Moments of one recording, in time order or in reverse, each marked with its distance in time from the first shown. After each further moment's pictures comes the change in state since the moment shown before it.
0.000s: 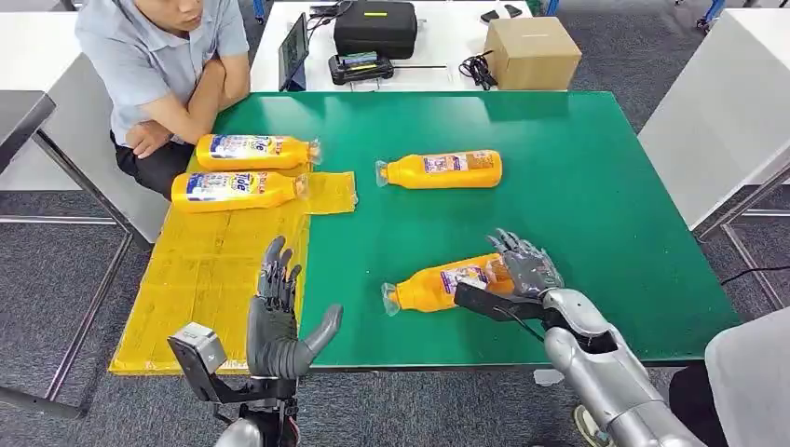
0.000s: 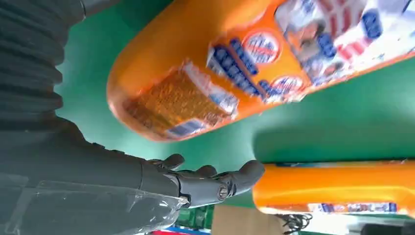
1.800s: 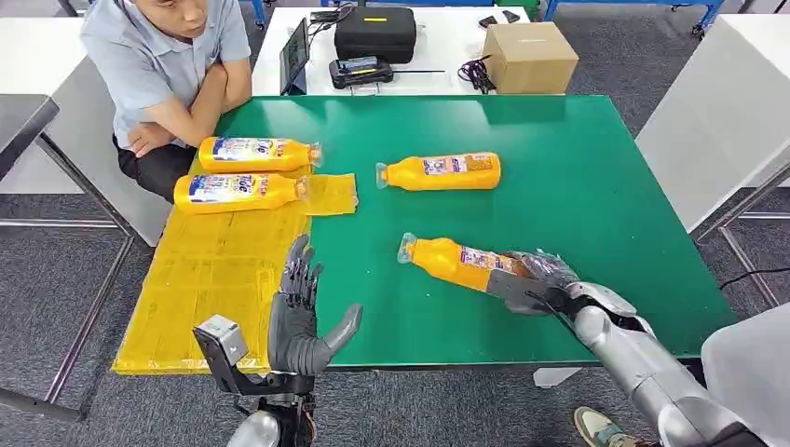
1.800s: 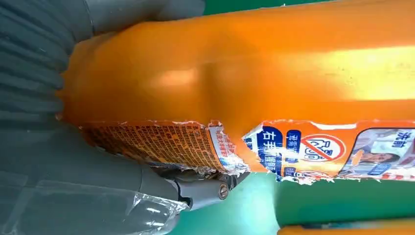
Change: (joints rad) left arm -0.060 -0.003 -0.069 0.083 0.069 0.006 -0.040; right arm -0.138 -0.095 0.139 0.287 -0.396 0.140 -0.181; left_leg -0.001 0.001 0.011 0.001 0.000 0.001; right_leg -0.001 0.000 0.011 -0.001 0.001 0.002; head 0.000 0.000
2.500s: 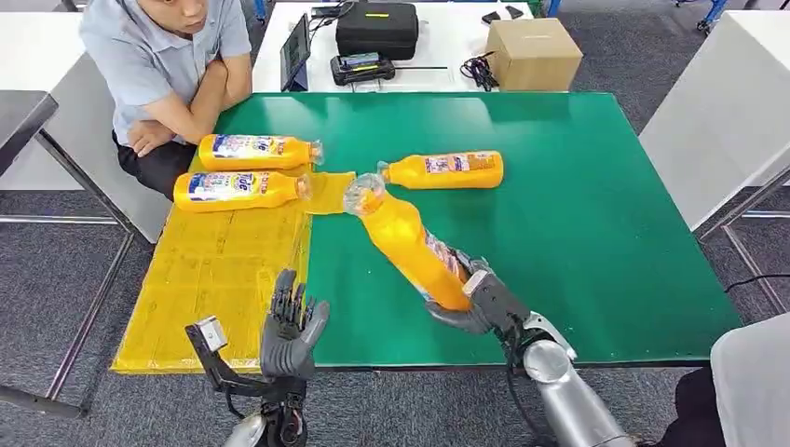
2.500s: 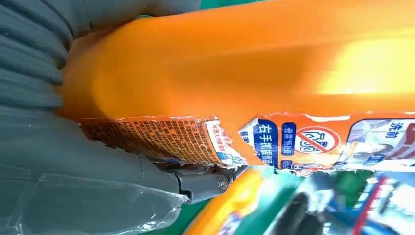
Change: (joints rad) left arm 0.021 -0.014 0.100 0.129 0.430 -0.024 0.036; right arm 0.300 0.272 -0.289 -0.457 -0.286 0.047 -0.152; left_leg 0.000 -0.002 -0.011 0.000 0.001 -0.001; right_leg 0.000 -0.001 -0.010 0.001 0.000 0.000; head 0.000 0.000
